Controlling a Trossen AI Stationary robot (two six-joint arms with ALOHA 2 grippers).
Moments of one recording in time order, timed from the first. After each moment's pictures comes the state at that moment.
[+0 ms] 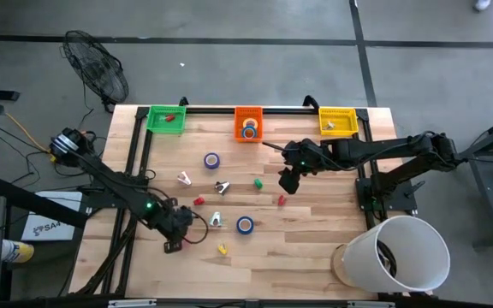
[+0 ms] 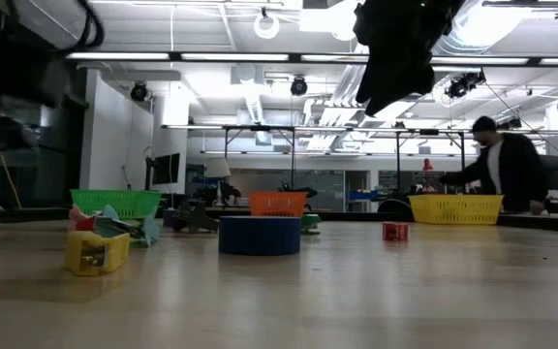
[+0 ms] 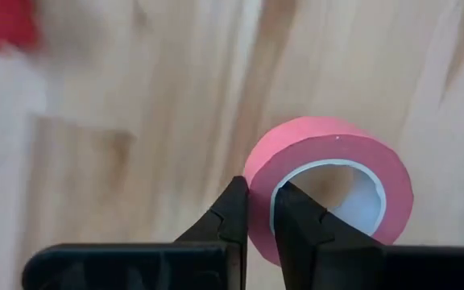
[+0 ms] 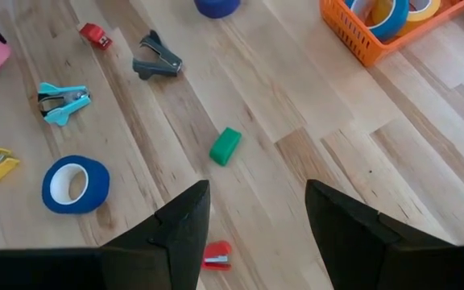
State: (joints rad) left arm -0.63 1.34 0.69 -0.60 -0.09 -0.87; right arm -0.04 1.35 1.07 -0.62 0.16 0.49
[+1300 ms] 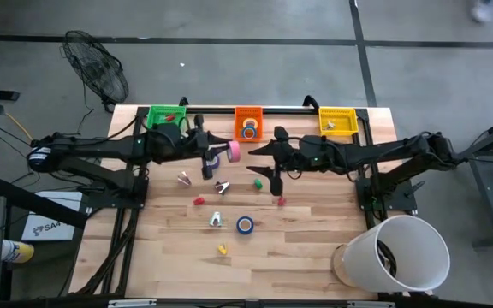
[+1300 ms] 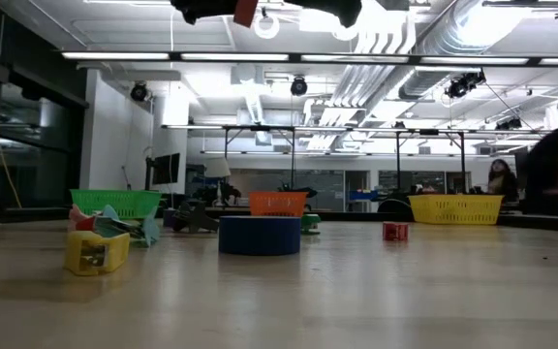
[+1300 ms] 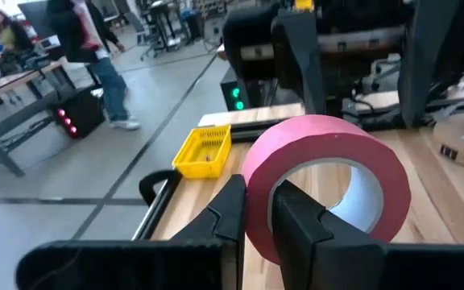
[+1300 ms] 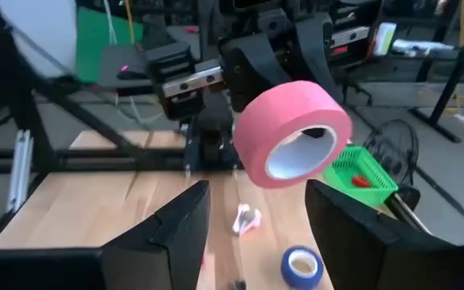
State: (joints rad) left arm 0.07 1.09 0.93 0.02 -0.19 0.21; right arm 0.02 1.39 1.07 0.16 0.11 -0.01
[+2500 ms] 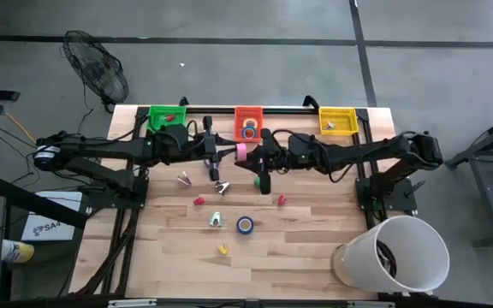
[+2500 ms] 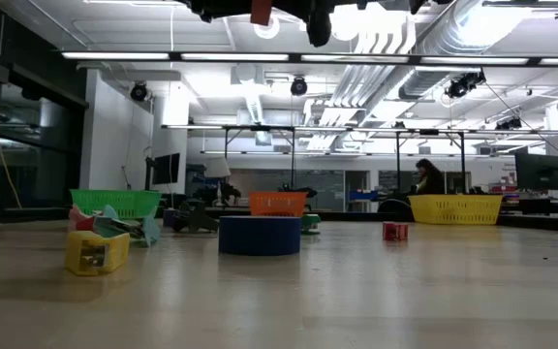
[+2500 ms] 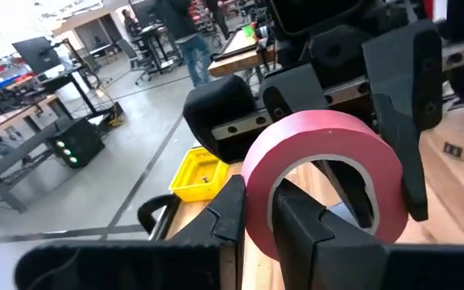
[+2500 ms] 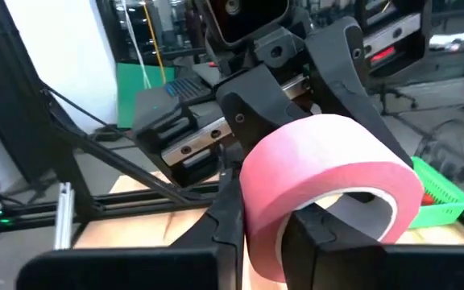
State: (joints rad) left arm 0.08 1.16 0.93 0.13 -0.17 0.33; right arm -0.03 1.52 1.07 0.40 -0.03 0.15
